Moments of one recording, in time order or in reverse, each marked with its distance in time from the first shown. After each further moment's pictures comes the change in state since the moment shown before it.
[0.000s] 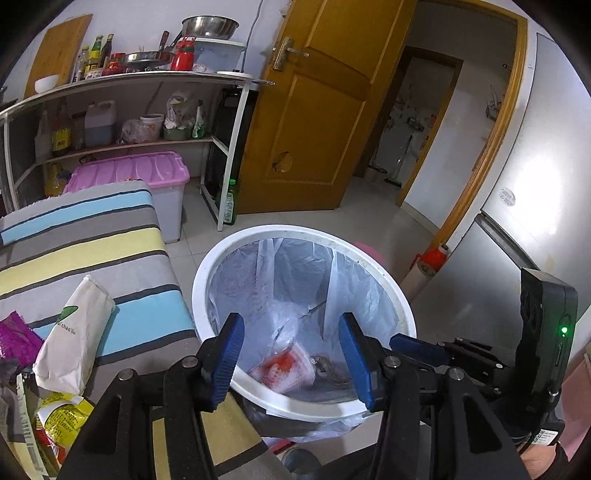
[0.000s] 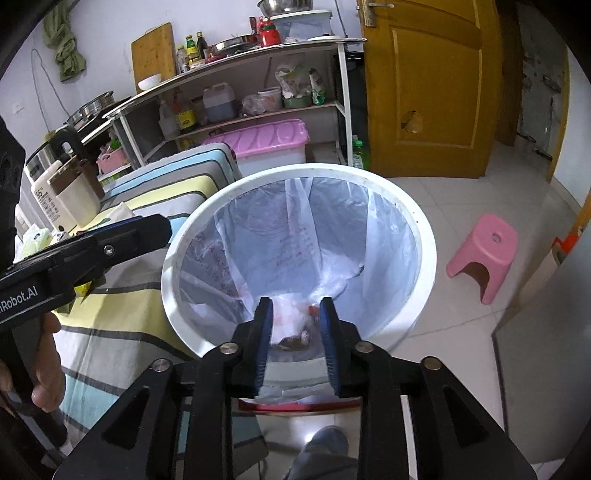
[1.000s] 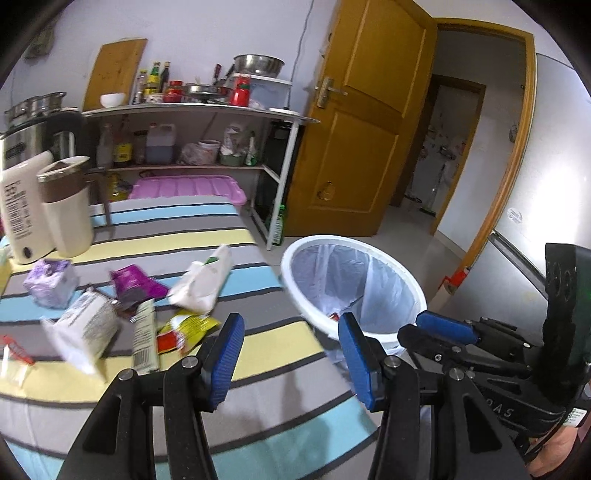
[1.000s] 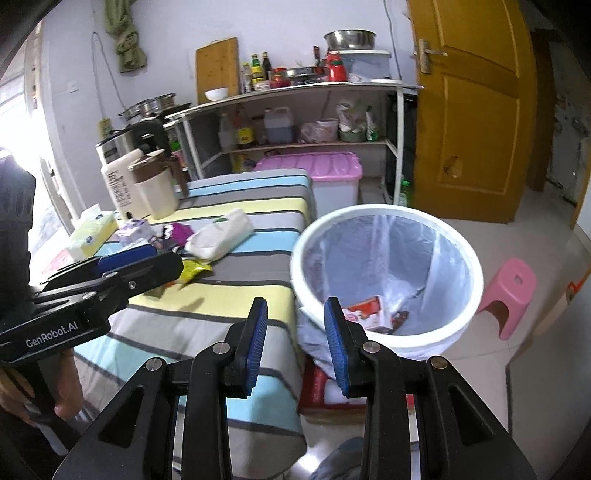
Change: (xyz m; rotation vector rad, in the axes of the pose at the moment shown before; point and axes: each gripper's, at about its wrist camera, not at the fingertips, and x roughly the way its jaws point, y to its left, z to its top) left arm -0.132 0.022 -0.057 -0.048 -0.131 0.168; right arm -0.074 0.094 -0.026 -0.148 -0.113 0.116
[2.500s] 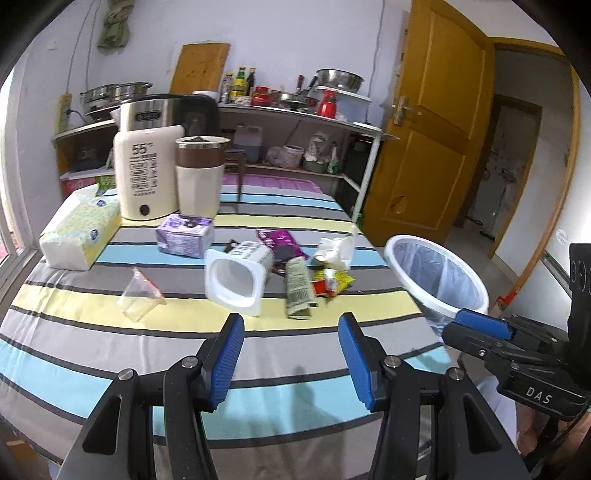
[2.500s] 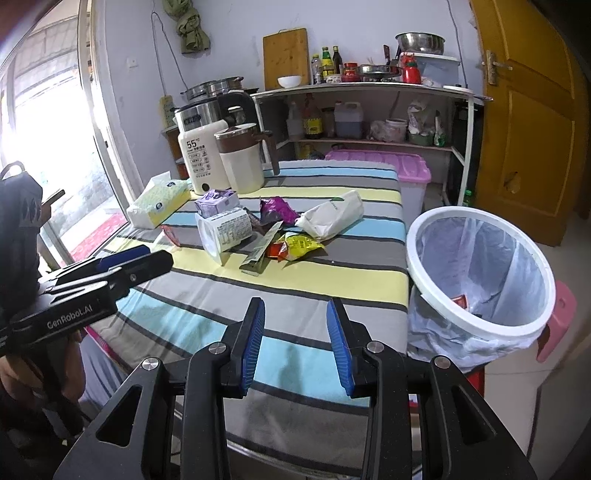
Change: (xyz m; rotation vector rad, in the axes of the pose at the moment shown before) left arm -0.085 0.081 -0.049 -0.125 -0.041 0.254; right arm 0.006 0.082 -0.021 -0.119 0.028 0.190
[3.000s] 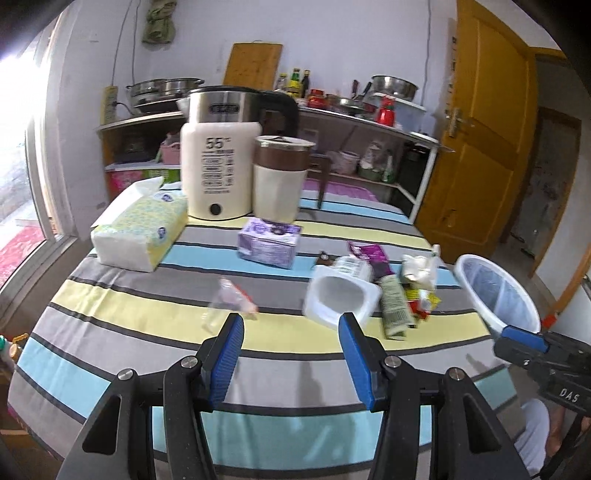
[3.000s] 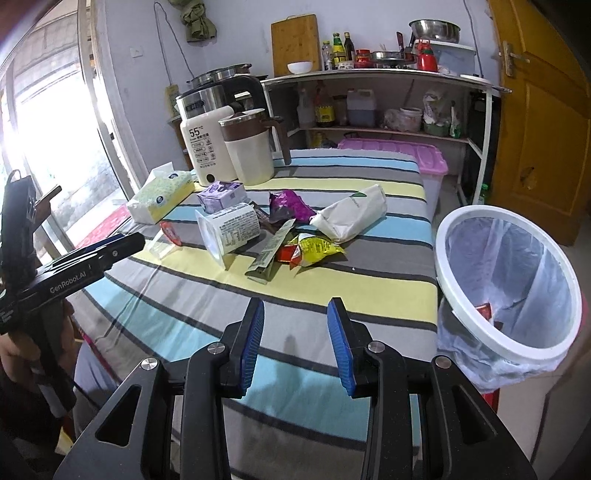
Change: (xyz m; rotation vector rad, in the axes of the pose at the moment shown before) left arm 0.009 0.071 0.011 -0.070 -0.013 0.176; right arm 0.039 0.002 0.016 -0.004 0.051 0.041
